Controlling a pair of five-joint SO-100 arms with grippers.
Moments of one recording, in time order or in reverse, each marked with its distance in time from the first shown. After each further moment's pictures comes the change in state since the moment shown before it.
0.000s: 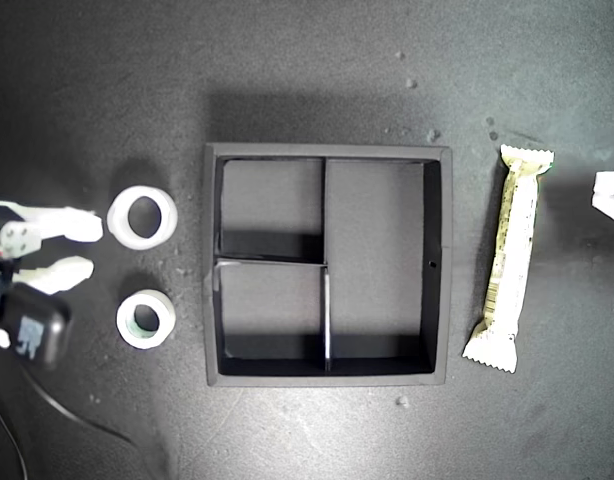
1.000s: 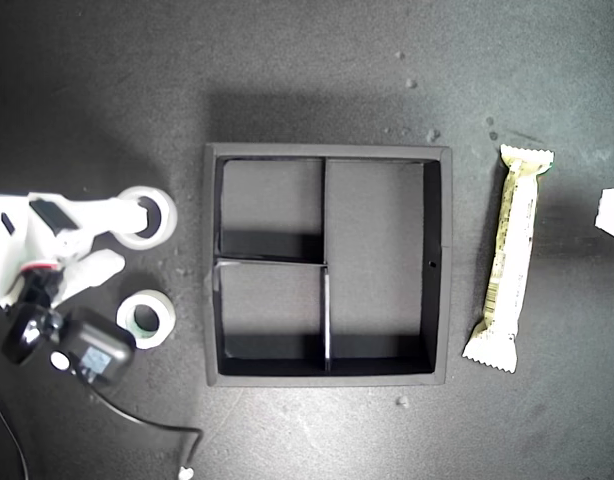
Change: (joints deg) arm 0 -1.6 -55.1 -17.8 -20.2 10.5; arm 1 -6.2 0.0 -0.6 -8.3 5.3
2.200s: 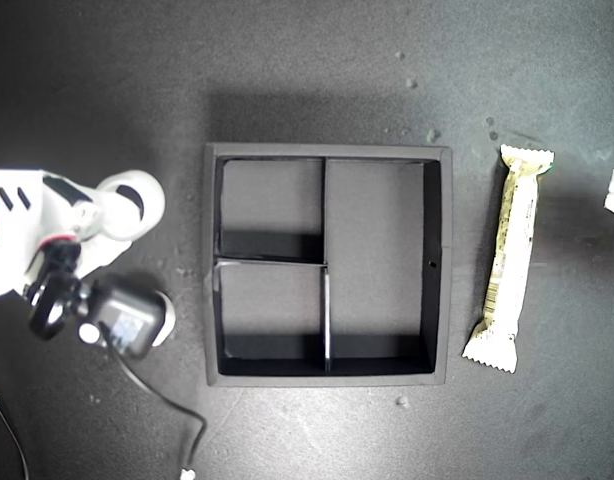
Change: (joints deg) arm 0 -3.9 -3.4 -12.3 8.4 -0.1; arm 1 3.9 -0.3 -6.4 9.6 20.6
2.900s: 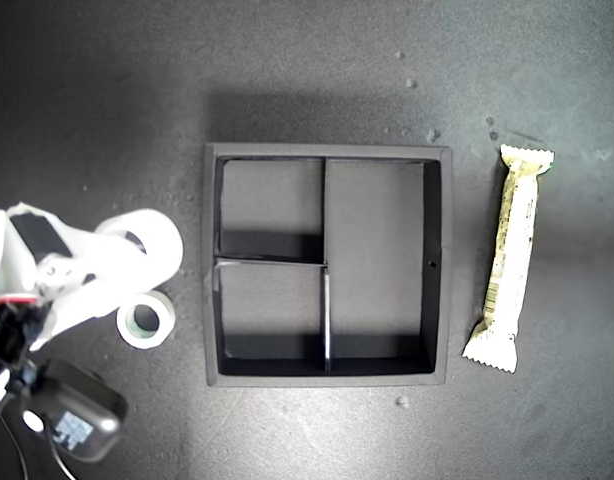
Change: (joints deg) arm 0 4.3 -2.6 -21.6 11.4 3.3; arm 1 -6.4 -61.4 -54.2 15.1 0.0
